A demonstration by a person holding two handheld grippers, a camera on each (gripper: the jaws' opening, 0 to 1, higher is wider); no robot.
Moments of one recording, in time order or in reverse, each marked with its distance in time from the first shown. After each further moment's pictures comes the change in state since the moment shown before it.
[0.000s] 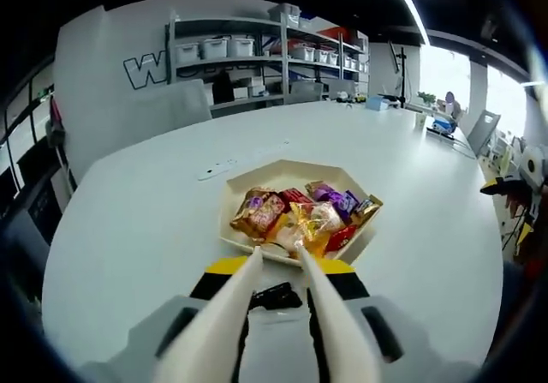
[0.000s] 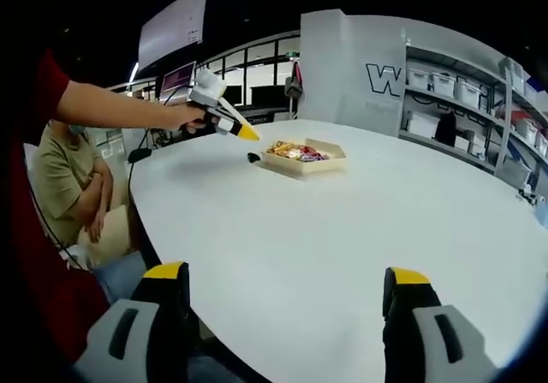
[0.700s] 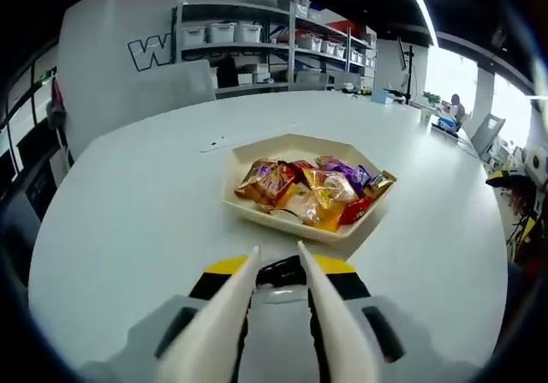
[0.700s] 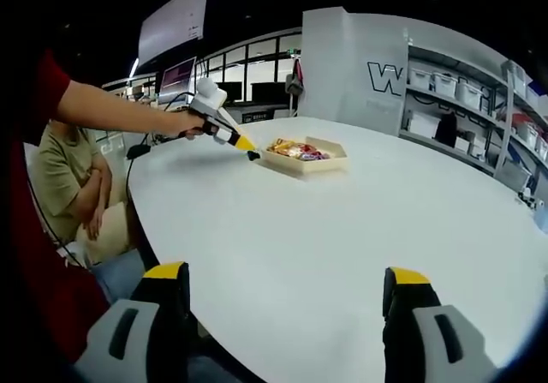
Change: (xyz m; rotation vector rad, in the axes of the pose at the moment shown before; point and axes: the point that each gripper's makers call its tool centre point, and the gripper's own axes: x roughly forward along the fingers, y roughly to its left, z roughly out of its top) left arm 0.008 0.000 -0.032 -0.062 0.057 -0.008; right arm 0.003 0.001 0.002 -0.016 0.014 -0.004
